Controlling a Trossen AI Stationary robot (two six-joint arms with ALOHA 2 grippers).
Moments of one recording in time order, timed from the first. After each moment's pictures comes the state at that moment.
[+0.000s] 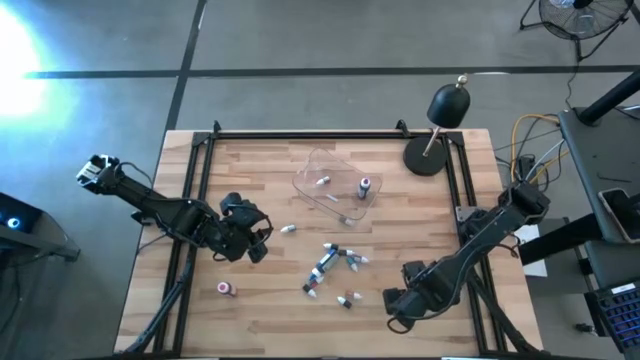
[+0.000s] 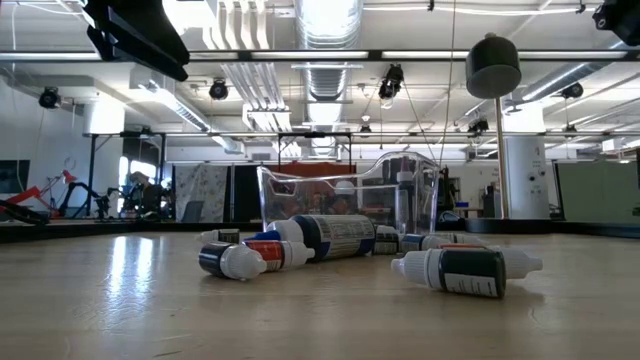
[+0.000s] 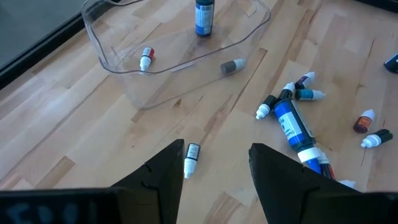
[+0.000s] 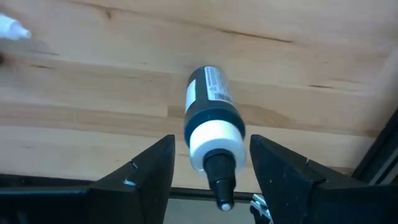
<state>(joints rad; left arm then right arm) -0.45 1.11 0.95 -0.76 -0.66 -0.81 0.71 1.68 1.24 -1.02 -0.16 2.19</state>
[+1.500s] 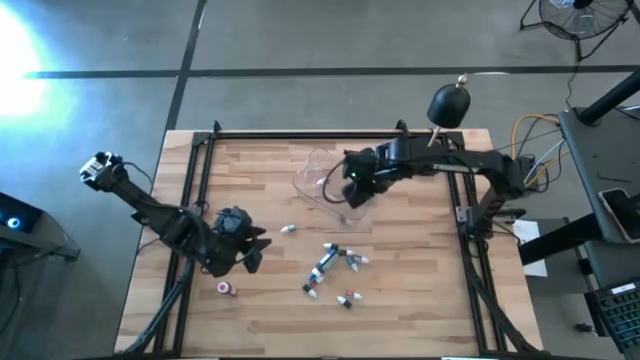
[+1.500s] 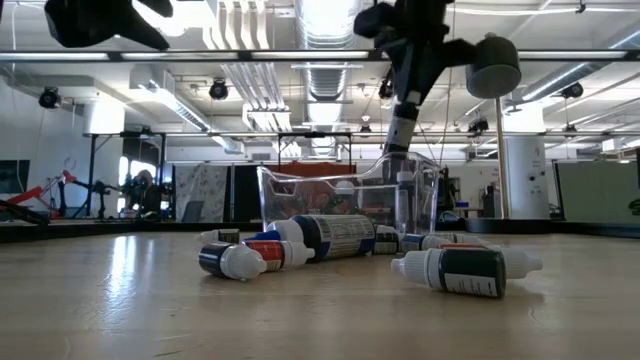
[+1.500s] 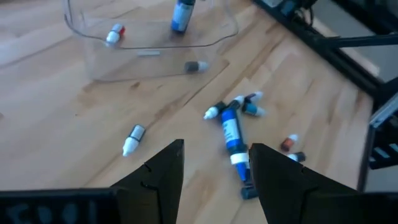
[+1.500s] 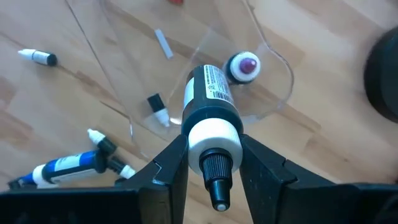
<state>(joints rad) -0.60 1.11 0.99 -0.75 -0.70 -1.19 -0.11 1.74 1.72 -1.35 0.16 0.91</state>
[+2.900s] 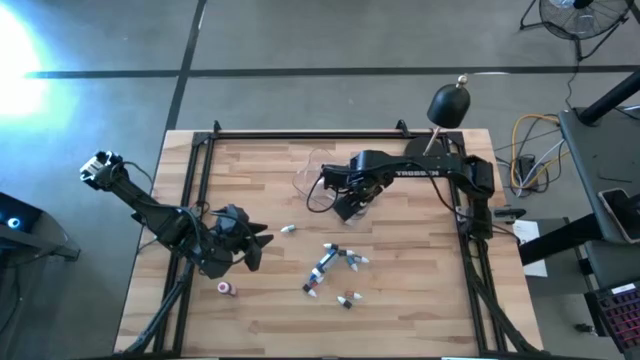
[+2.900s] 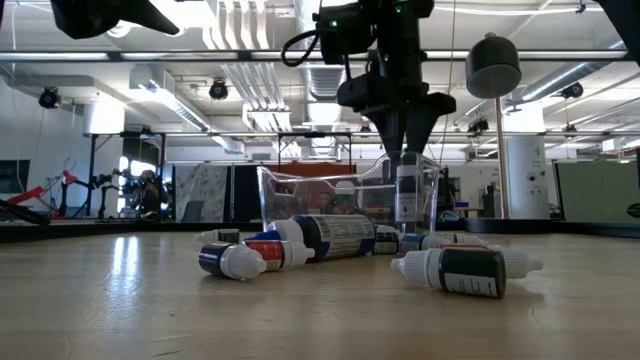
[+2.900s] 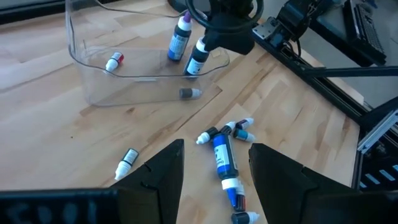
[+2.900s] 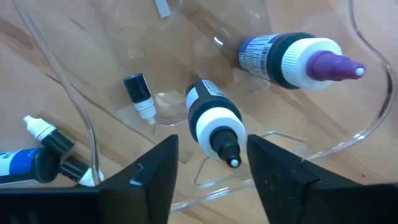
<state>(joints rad) -0.62 1.11 1.00 -0.71 -0.80 -1.18 -0.14 1.95 1.68 -1.29 0.08 0.77</state>
